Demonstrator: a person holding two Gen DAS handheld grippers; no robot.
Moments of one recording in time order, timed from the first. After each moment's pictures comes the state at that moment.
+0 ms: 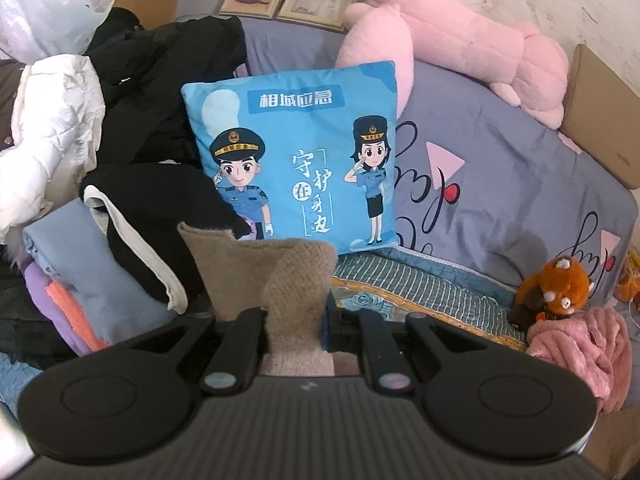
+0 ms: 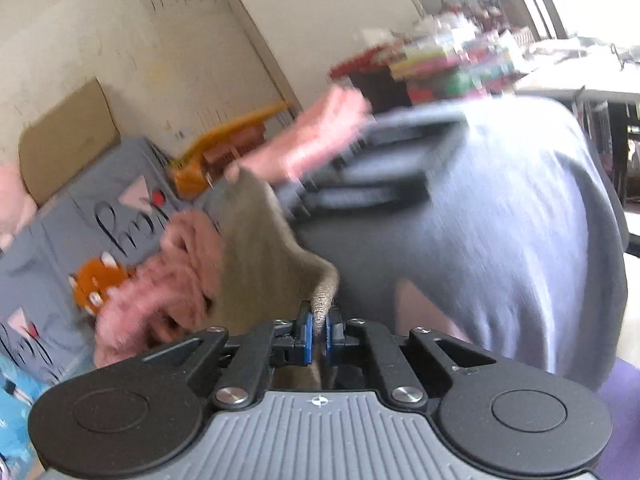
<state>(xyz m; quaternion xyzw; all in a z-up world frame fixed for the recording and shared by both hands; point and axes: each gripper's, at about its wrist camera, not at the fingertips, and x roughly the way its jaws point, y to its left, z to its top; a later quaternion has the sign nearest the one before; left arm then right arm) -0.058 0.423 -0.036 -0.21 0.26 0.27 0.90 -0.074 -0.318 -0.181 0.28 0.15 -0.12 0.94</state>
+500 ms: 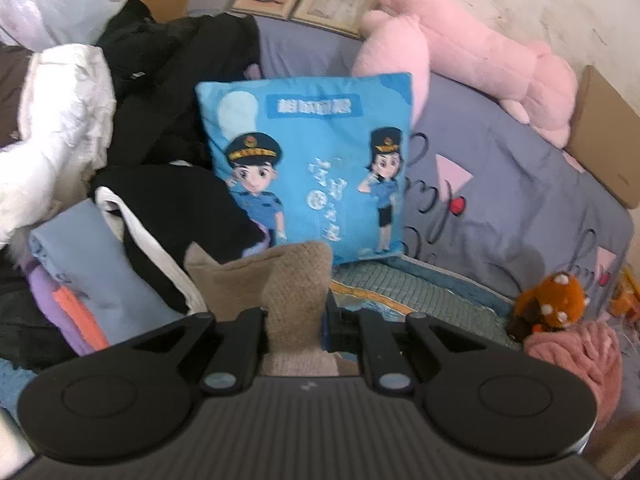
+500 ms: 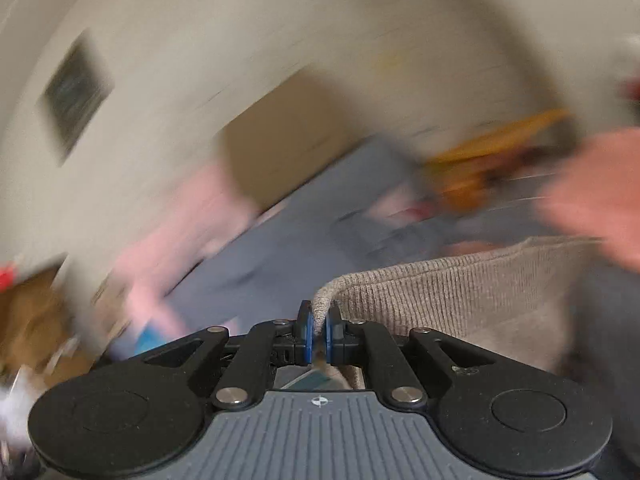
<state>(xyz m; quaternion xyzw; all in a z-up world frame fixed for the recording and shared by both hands) -0.078 0.471 -0.033 -0.24 0.25 0.24 0.91 0.073 -0.152 -0.014 0.27 0.13 0.22 0.93</state>
